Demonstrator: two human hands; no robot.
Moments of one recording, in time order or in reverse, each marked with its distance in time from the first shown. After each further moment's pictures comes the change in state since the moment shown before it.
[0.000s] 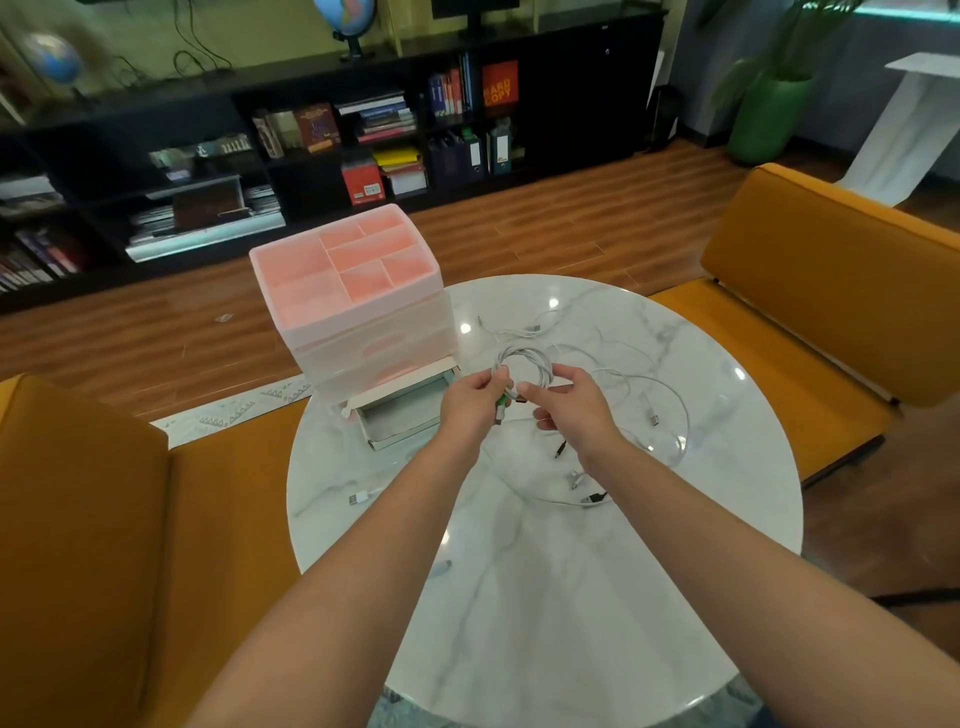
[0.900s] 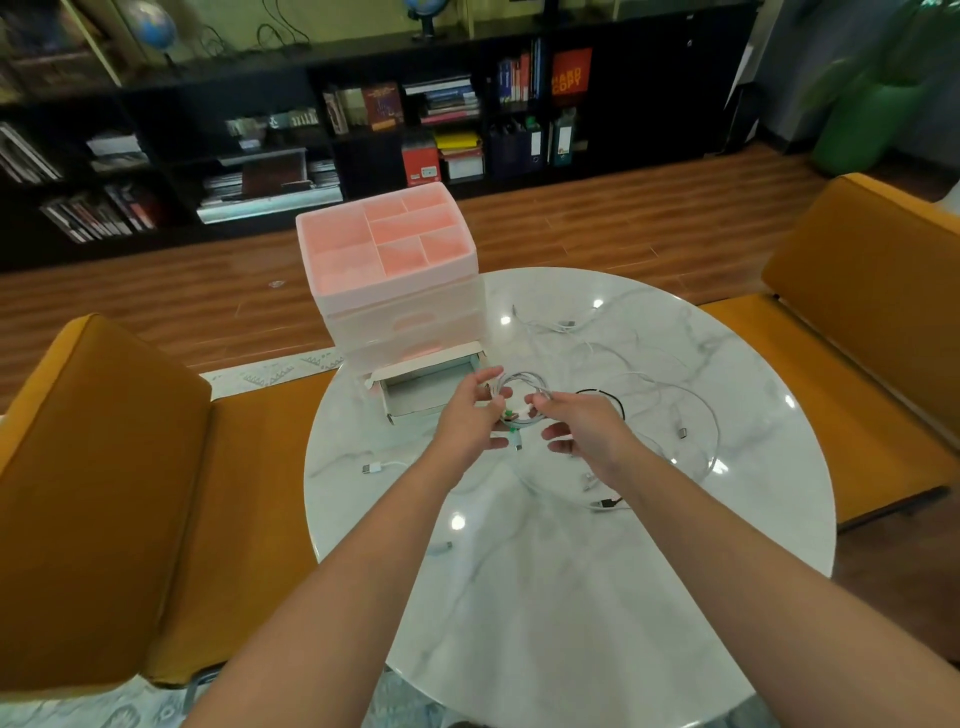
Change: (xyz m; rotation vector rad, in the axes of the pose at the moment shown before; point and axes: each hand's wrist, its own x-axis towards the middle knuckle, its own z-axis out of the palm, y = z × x) left_hand -0.026 -0.023 -0.016 -0.025 0.030 -0.019; right_hand 0.008 0.018 -0.008 -0.067 -0.282 0.142
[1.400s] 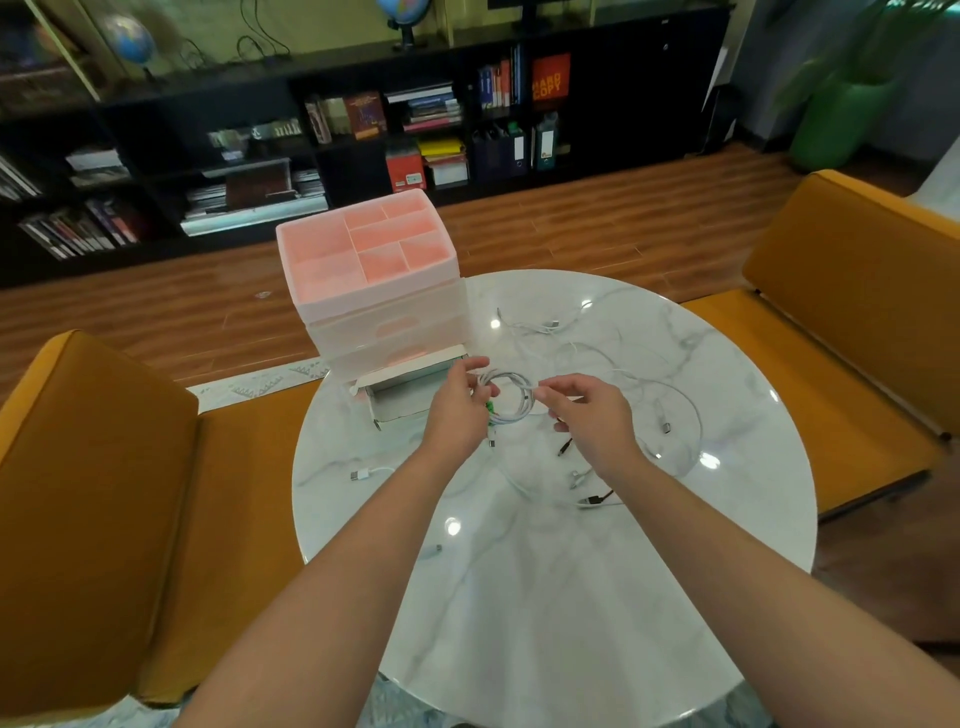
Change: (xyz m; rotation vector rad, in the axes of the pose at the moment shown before) left_hand 0.007 0.009 0.010 0.250 0.107 0.168; right_hand -0.004 0.004 -0.016 -0.127 0.270 -0.310
